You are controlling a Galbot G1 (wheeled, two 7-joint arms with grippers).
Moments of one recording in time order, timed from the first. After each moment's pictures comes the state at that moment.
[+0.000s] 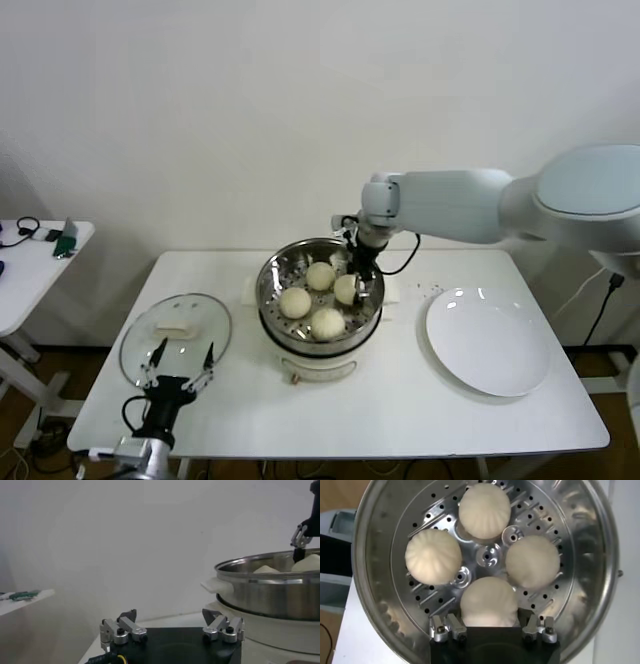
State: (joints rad) left arm 1.63 -1.38 -0.64 -1.97 -0.07 -0.08 0.02; right arm 0.74 1.37 -1.88 1.04 0.99 -0.29 -0.90
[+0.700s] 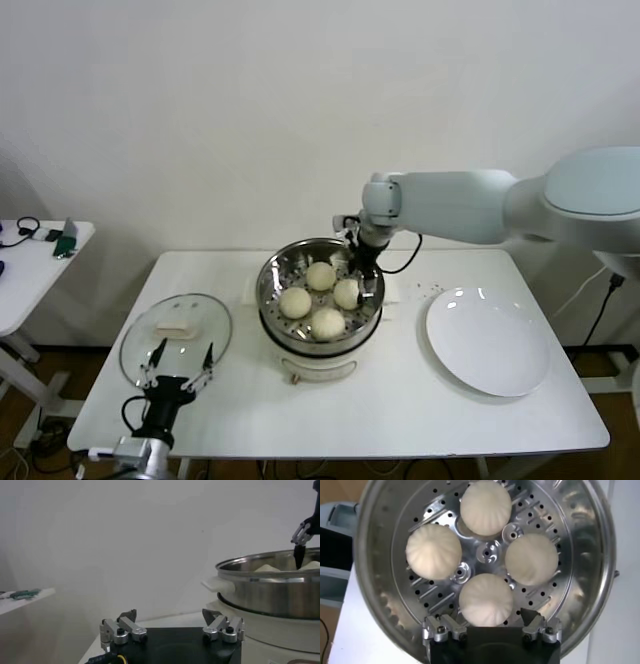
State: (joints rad) left arm 1.63 -1.38 -0.64 -1.97 -0.07 -0.09 0.02; right arm 0.76 1.33 -1.84 1.07 0.94 -0.29 -0.92
